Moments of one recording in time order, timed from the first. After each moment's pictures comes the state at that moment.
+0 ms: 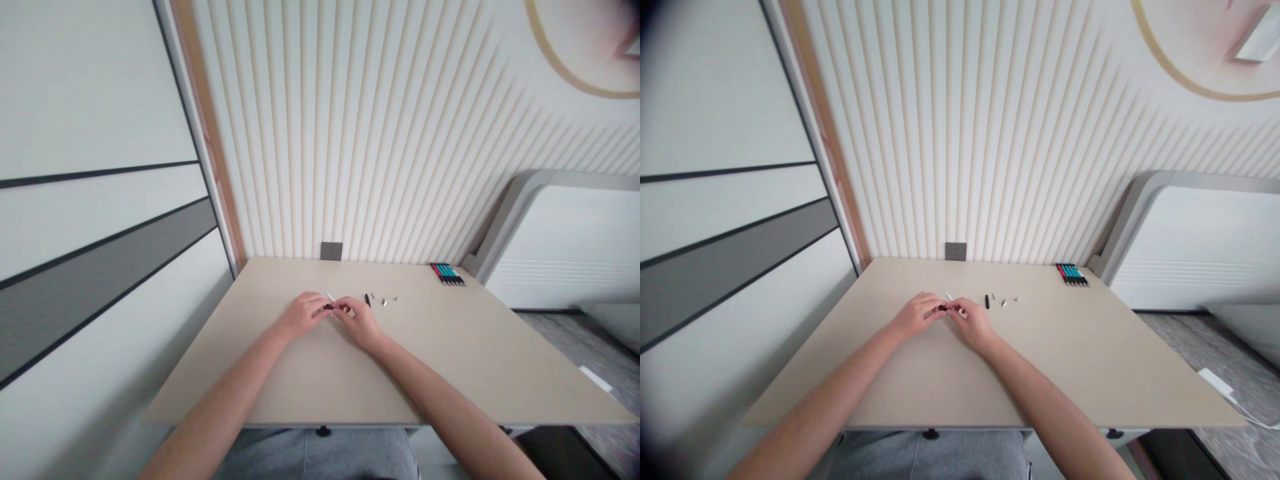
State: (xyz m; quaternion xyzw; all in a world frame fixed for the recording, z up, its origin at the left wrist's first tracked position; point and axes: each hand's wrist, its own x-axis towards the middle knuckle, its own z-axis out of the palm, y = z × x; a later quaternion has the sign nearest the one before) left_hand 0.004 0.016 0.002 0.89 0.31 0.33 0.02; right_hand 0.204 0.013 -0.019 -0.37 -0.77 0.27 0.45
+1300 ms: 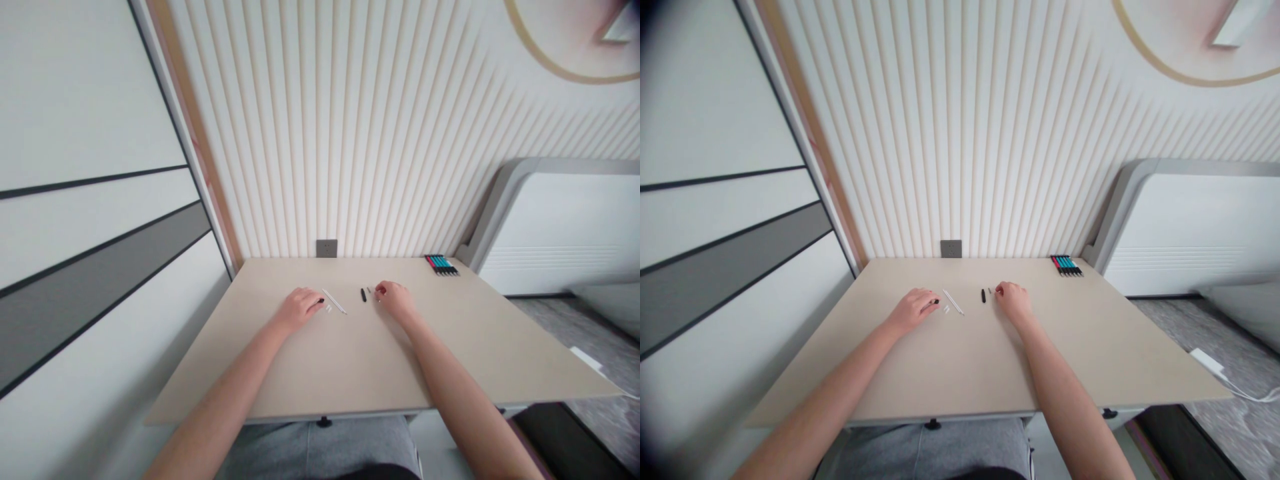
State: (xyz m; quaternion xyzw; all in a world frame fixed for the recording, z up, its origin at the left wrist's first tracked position) left_hand -0.006 0.025 -0.006 0.89 0.34 0.29 -0.03; right_hand 0.306 0.054 -0.016 -0.67 -0.71 0.05 0.21
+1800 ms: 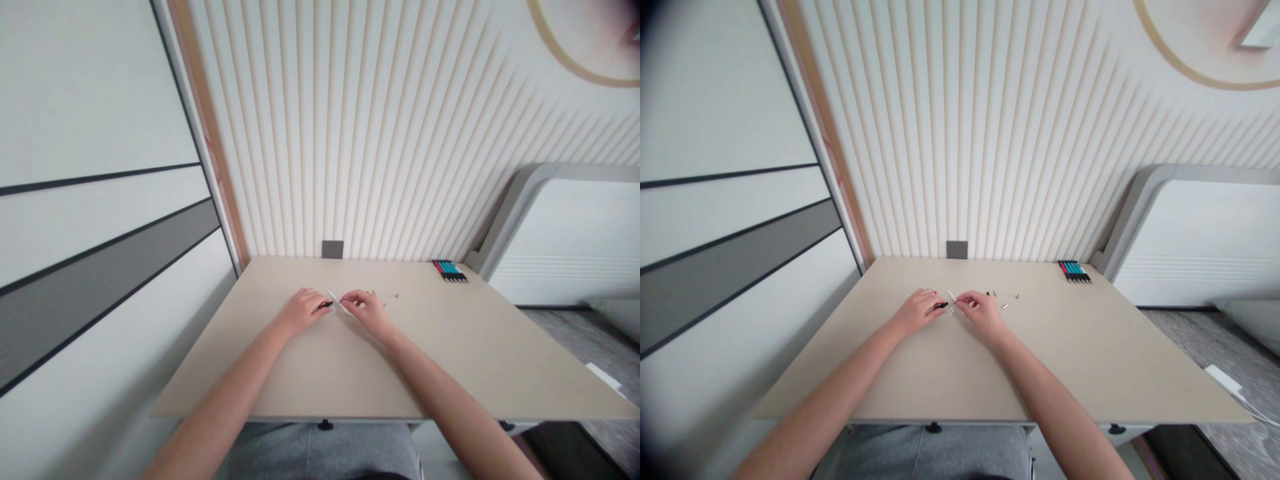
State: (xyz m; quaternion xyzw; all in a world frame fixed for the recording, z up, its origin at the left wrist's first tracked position) left_hand -0.002 0.019 -0.003 0.89 0.34 0.29 -0.02; right_hand 0.223 0.020 -0.012 -0.41 -0.73 0.29 0.46
